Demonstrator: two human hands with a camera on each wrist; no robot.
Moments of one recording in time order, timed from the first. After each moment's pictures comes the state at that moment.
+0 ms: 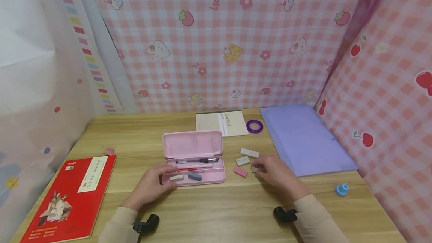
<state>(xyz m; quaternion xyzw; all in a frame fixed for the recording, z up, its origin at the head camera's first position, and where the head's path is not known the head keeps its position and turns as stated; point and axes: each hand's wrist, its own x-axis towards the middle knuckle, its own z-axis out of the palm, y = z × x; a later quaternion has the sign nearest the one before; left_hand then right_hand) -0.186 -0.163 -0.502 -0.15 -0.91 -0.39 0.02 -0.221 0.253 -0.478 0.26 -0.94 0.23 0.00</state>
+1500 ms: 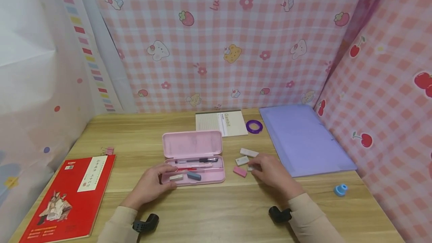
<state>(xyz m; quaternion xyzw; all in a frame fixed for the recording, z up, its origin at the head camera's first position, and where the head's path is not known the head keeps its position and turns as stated) -0.186 -0.163 -0.501 -0.14 -0.91 -0.39 0.01 -0.224 0.242 -0.483 0.25 -0.94 0.22 0.02</state>
